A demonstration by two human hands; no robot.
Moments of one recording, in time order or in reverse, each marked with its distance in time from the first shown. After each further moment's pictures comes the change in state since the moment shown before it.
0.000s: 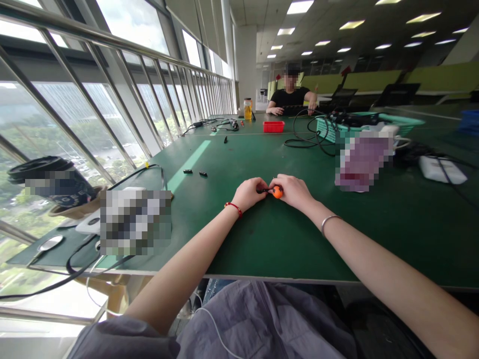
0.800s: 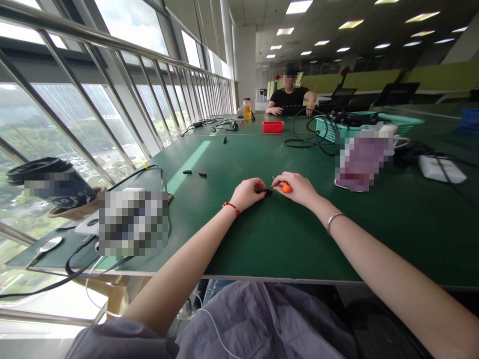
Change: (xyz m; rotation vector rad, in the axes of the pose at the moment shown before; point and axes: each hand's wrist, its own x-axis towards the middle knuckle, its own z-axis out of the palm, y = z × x) left_hand 0.000 0.000 -0.004 0.033 -0.037 -0.013; right_hand -0.001 0.016 -0.006 0.136 0.037 0.013
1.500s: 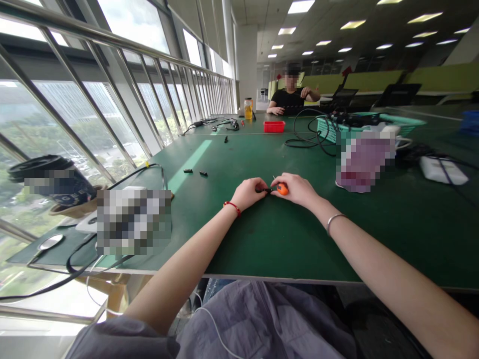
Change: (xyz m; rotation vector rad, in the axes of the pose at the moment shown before) left_hand 0.001 -0.004 0.001 -0.041 -0.004 0.016; right_hand 0.003 0.000 0.007 -0.080 -0.049 0.003
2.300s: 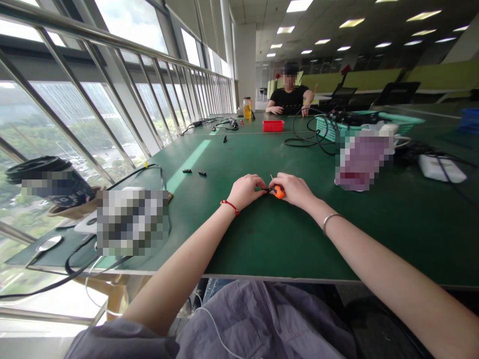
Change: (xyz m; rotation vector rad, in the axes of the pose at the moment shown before) left_hand -0.002 0.015 -0.014 0.288 -0.001 0.074; right_hand -0.001 -0.005 0.000 -0.057 -0.020 -0.078
